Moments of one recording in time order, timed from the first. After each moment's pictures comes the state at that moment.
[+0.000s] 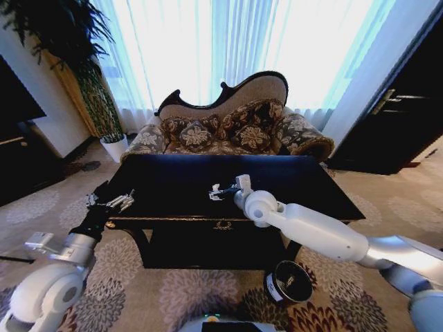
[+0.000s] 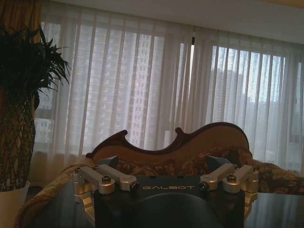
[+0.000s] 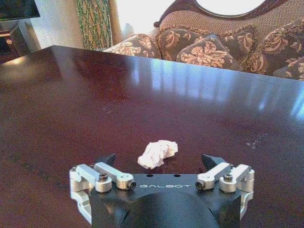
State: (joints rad) left arm 1.67 -0.98 -0.96 -2.37 -0.84 0.09 -0.05; right arm -0.14 0.84 -0.68 1.90 1.41 -0.46 0.66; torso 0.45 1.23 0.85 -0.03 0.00
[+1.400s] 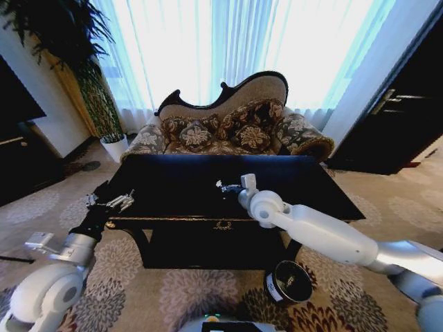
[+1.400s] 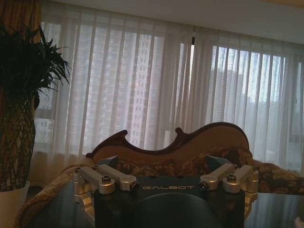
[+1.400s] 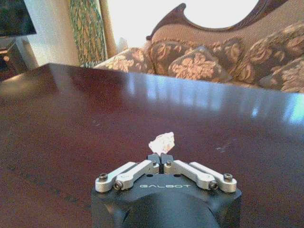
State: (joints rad) left arm 1.67 -0.98 -0.96 -2.37 -0.84 0.09 -0.05; right arm -0.22 0.73 -0.56 2.00 1.40 -0.45 0.64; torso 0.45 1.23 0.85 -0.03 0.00
